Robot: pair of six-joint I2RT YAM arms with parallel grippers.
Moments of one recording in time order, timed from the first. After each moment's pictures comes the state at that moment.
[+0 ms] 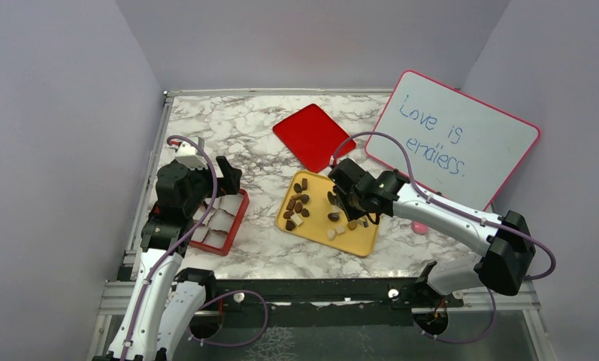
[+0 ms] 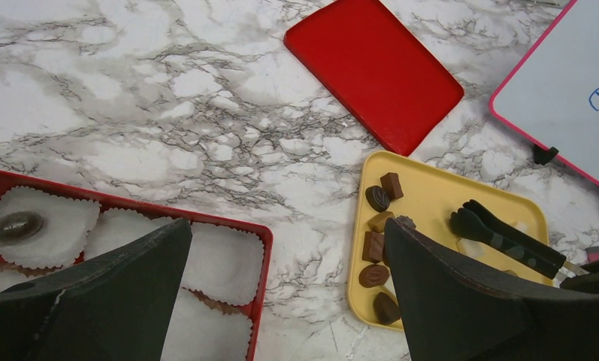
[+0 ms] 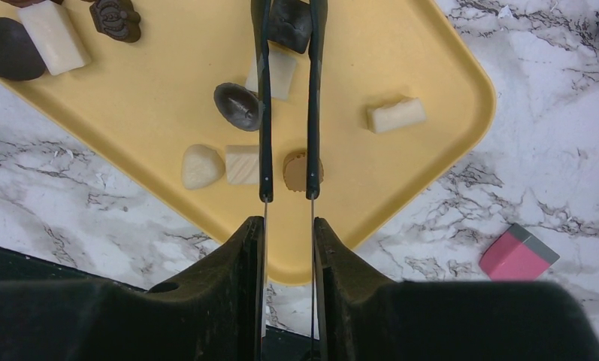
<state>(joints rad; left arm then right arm) -0.13 0.66 0.73 -0.38 0.14 -0.27 0.89 1.38 1.08 -0.83 0.28 0.35</state>
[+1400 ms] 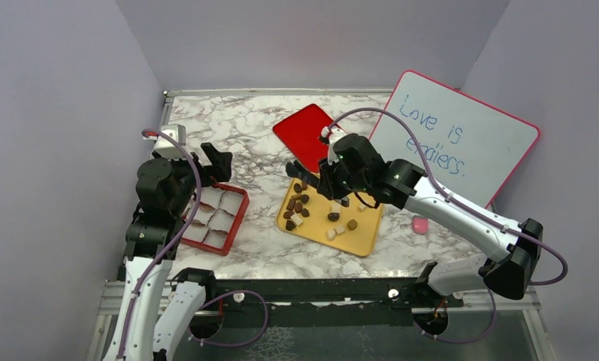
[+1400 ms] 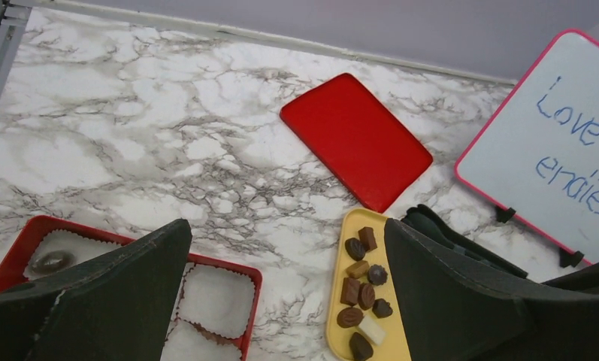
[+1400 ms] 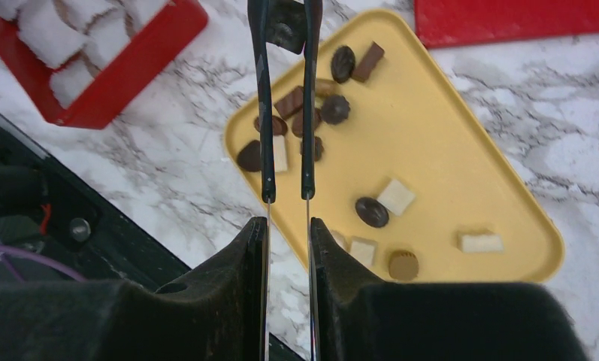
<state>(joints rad) -0.13 0.66 0.90 -0.44 0.08 -0.31 0.89 1.34 1.27 -0.68 0.09 0.31</state>
